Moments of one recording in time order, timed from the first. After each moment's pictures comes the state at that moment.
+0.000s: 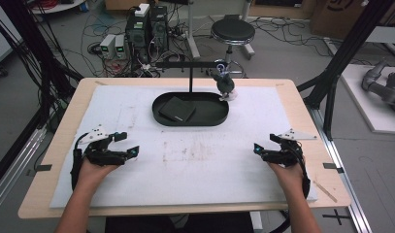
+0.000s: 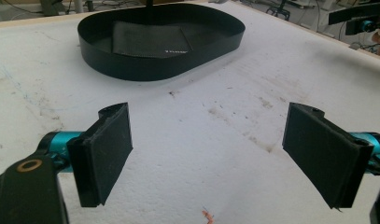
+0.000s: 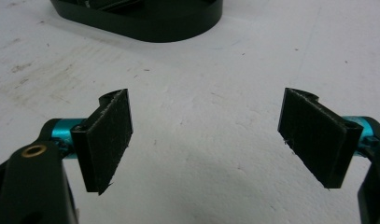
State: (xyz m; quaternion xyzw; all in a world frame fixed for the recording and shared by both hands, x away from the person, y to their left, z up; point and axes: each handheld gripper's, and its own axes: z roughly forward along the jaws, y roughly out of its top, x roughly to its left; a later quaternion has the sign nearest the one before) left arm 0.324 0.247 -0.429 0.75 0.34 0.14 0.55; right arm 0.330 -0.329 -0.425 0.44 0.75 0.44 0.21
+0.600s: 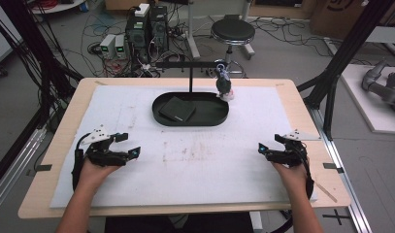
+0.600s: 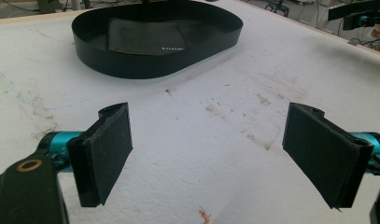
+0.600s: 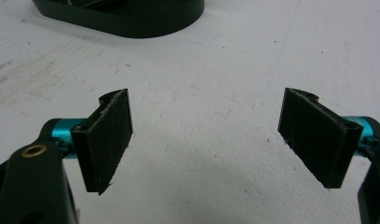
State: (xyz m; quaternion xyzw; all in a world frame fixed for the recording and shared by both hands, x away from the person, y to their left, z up) left arm 0.324 0.243 -0.431 0.75 0.34 0.14 0.55; right arm 0.329 -0.341 -0.427 0.46 0.75 0.43 0.21
